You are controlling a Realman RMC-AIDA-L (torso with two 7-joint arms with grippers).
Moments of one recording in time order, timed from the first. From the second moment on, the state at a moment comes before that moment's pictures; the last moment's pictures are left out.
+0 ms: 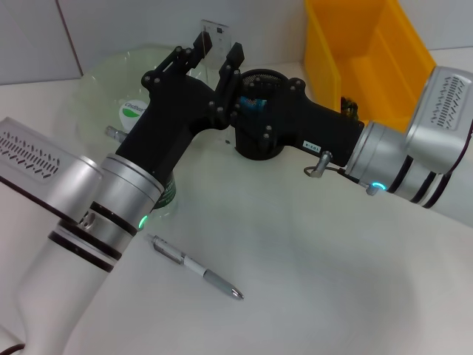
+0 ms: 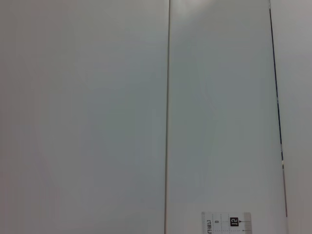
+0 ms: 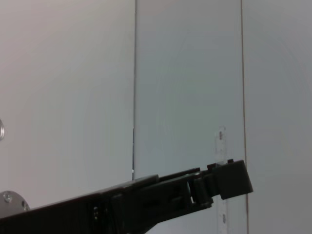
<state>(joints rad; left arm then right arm) -0.41 -2.08 2.44 0.76 -0.63 1.04 -0.01 0.74 2.09 -0.63 -0.05 -1.51 -1.40 0.60</state>
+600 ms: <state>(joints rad) -0.41 -2.08 2.45 0.75 -0.62 1.04 -0.01 0.75 2.09 -0.63 -0.03 -1.51 -1.39 0.59</state>
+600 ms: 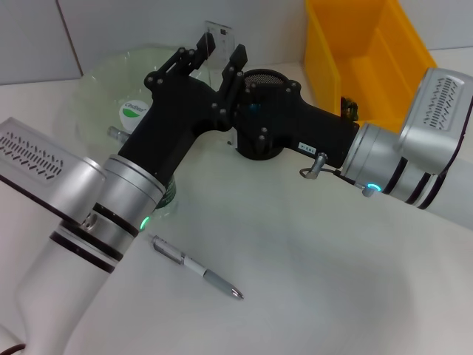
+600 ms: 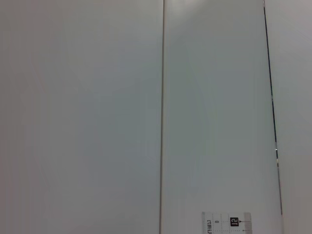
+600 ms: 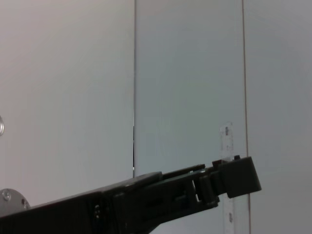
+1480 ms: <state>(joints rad) -0.41 -2.08 2.45 0.75 -0.62 1.04 -0.02 0.76 2.09 -0.64 -0.02 -1.50 -1.39 0.59</state>
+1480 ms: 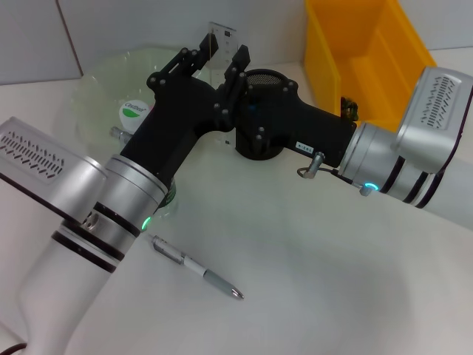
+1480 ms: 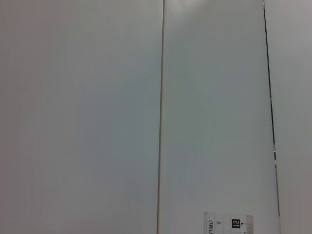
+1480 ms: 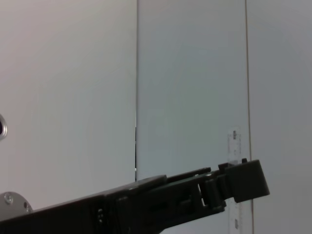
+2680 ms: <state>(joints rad) -0.38 -2.07 2.45 0.74 -0.46 1.08 -0.22 0.75 2.09 -0.40 -0.15 -1.47 -1.35 0.60</state>
